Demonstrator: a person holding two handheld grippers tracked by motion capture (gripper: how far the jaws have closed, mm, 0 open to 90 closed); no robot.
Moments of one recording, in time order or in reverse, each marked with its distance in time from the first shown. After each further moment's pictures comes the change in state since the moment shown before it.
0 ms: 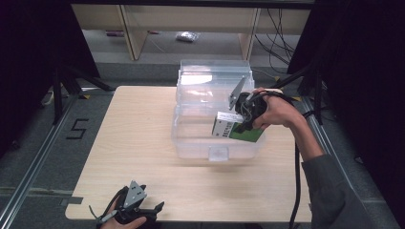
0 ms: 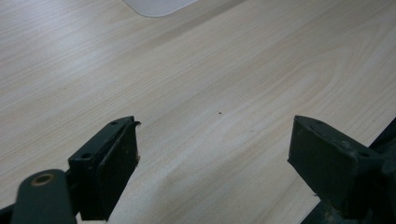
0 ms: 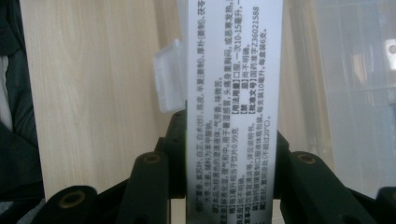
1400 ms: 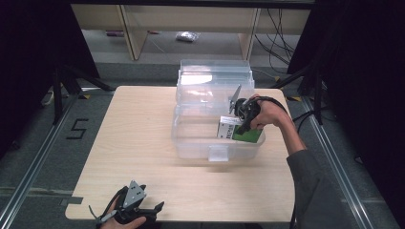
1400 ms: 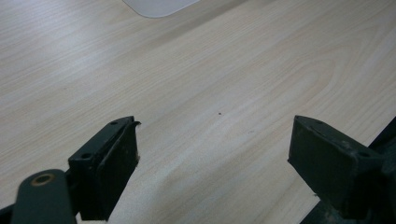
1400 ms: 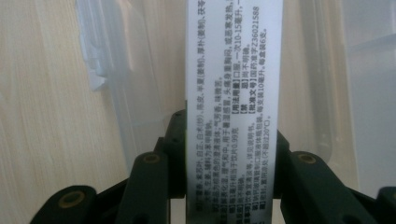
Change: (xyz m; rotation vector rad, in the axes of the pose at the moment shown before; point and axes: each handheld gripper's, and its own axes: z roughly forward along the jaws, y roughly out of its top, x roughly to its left) left arm -0.001 0.000 0.001 -0.020 0.006 -0.012; right arm -0.047 -0.024 0.069 0.098 0.022 0.036
